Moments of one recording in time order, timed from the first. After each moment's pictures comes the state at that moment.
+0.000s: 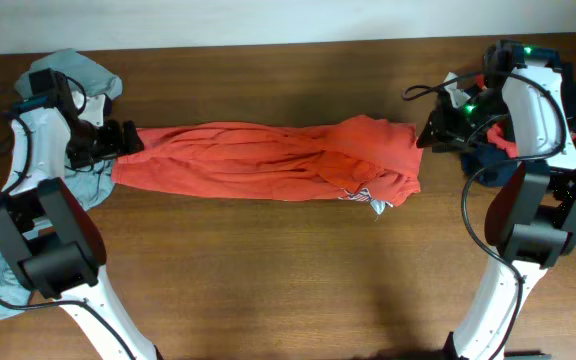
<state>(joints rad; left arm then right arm) 0.32 2.22 1.83 -0.99 0.24 0.16 -0.21 2.24 2.03 -1.47 -0.47 -0.19</state>
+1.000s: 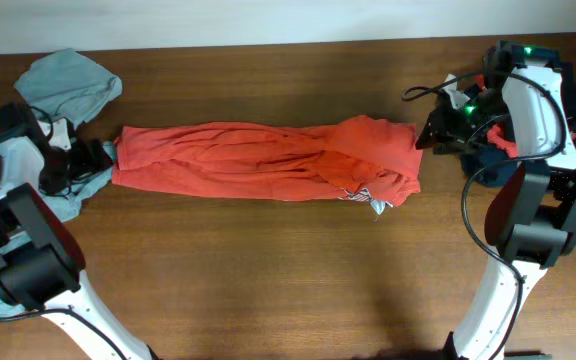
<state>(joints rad) 0.47 2.22 1.67 -0.77 0.22 0.08 -0.21 2.24 2.03 -1.48 -0.47 -0.19</state>
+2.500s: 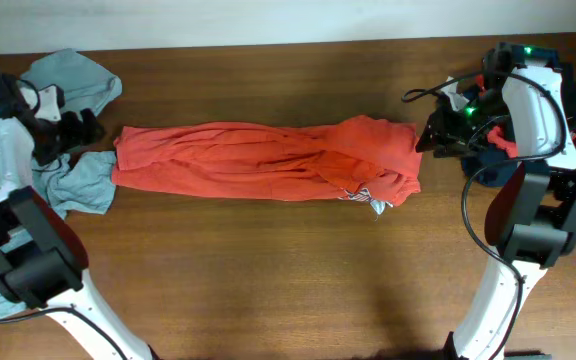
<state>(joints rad) 0.44 2.22 1.86 -0.85 0.33 0.11 -0.21 2.24 2.03 -1.51 -0.46 -0.19</state>
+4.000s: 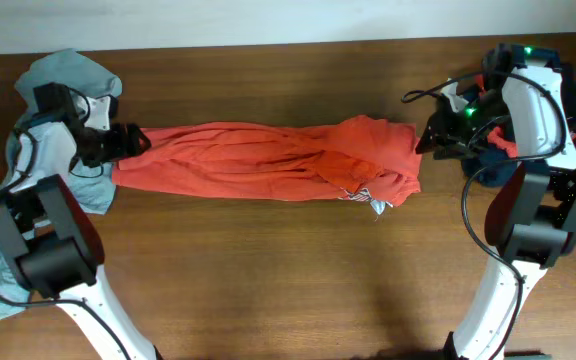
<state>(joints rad) 0.33 2.24 1.69 -0.74 0.41 0.18 -0.21 2.24 2.03 -1.54 -0.46 -0.19</state>
